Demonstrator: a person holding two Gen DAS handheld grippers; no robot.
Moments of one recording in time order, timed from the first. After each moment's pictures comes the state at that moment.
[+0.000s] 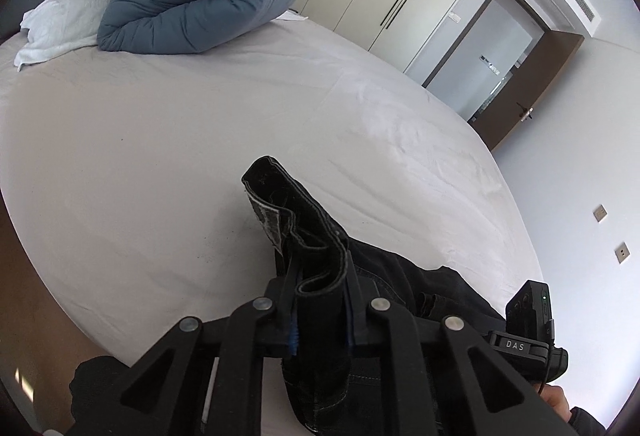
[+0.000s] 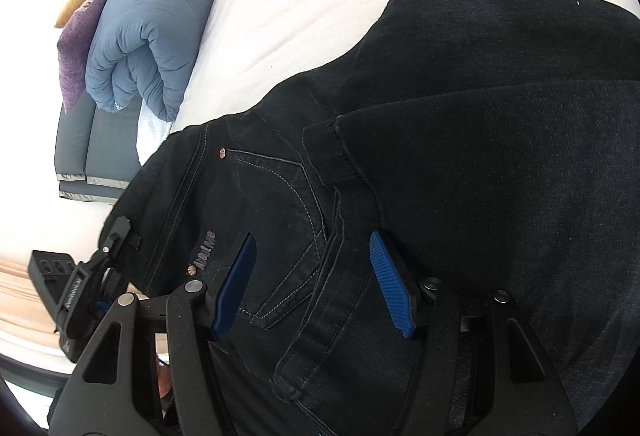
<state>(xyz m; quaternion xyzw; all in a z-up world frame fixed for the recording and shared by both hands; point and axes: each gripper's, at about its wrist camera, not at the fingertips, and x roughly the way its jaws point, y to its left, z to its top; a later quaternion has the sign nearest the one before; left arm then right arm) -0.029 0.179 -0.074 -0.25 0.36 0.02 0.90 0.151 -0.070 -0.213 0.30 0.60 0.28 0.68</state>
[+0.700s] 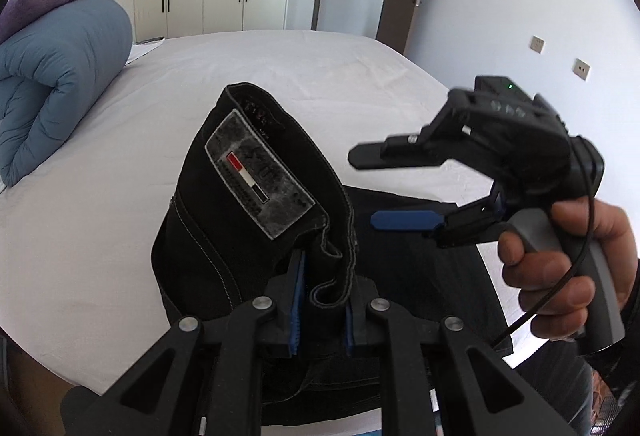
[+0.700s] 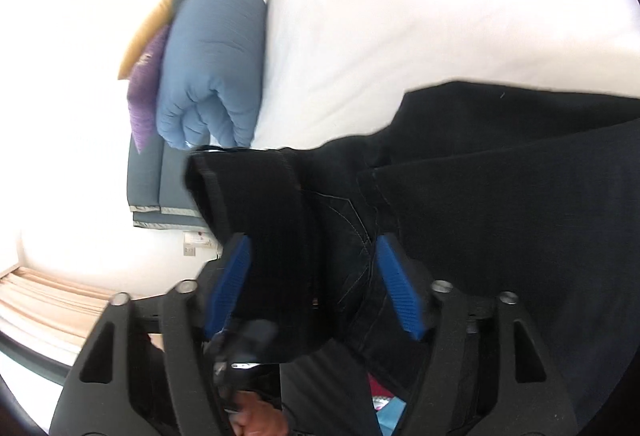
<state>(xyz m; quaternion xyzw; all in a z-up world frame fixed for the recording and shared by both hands) -0.034 -0.042 -0.061 0.00 0.39 -0.13 0.91 0.147 -0.172 -0.155 0.41 0.54 0.33 0.65</state>
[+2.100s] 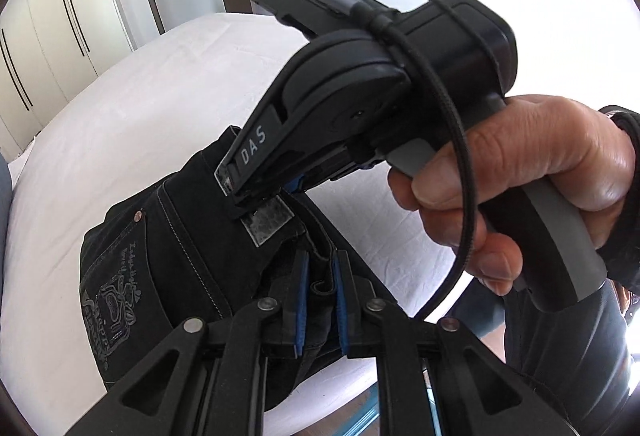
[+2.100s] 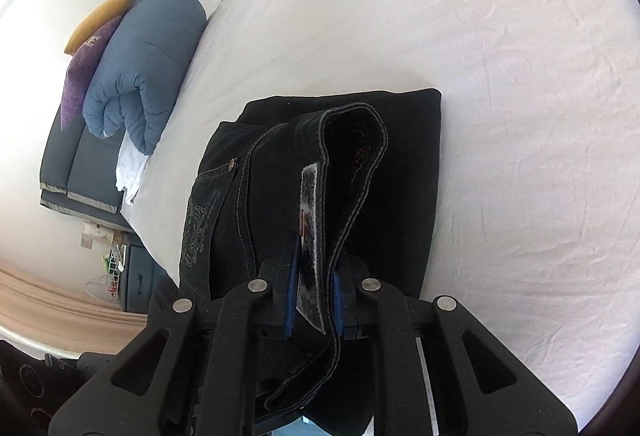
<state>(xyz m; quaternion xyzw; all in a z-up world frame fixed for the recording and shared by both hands) -0.064 -0.208 -0.106 0.21 0.41 -0.31 0.83 0.078 -0.293 -0.185 0.27 0.54 0.22 0.76</state>
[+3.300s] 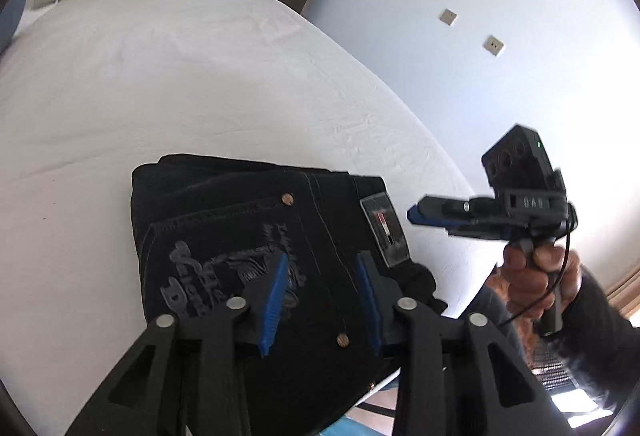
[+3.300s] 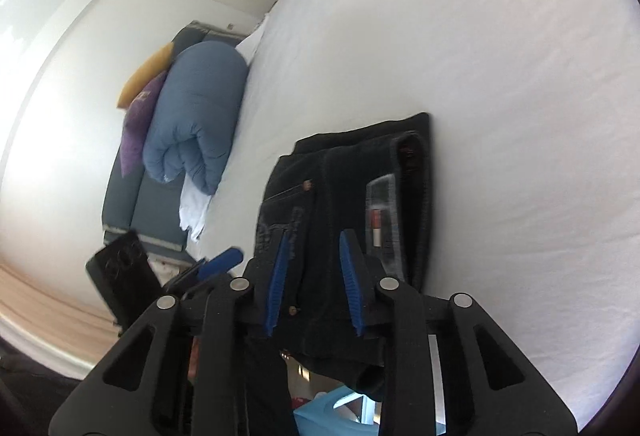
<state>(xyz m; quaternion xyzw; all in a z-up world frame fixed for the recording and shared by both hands) 0.088 0.017 -0.099 -0.08 0.45 -0.34 0.82 0.059 -0.314 -0.166 0.38 0.47 0.28 0.75</state>
